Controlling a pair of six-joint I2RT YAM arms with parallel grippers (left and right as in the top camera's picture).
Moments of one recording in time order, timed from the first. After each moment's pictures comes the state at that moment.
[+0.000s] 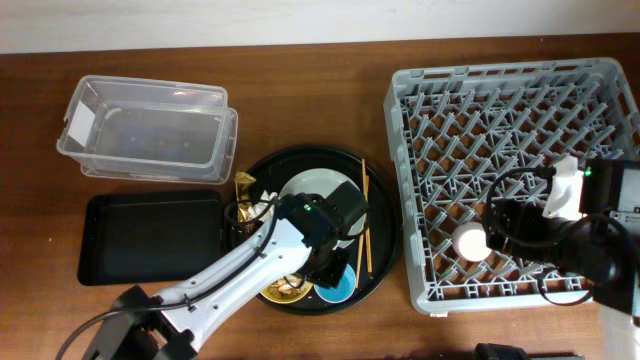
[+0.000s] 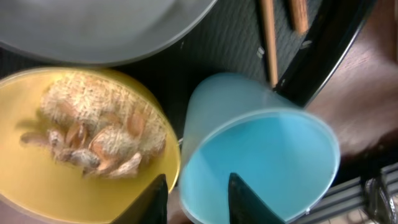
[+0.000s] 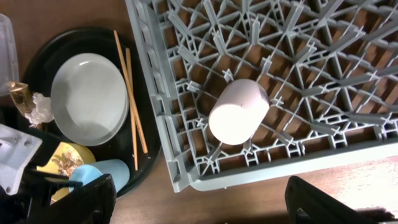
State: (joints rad) left arm -0.82 1.64 1.20 -1.09 0.10 -0.39; right arm -0.16 1.04 1.40 -1.48 -0.19 0.18
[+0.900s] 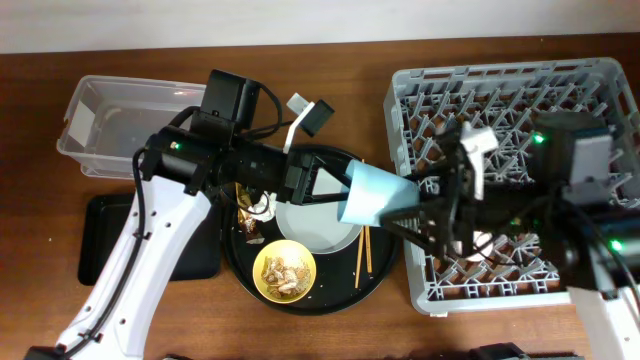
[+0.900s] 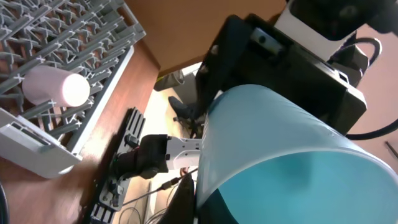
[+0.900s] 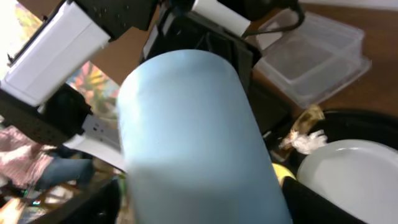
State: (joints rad) left arm -0.37 1.53 1.57 -1.03 1.36 -0.14; right arm 0.14 1.12 1.40 -1.03 -1.15 -0.08
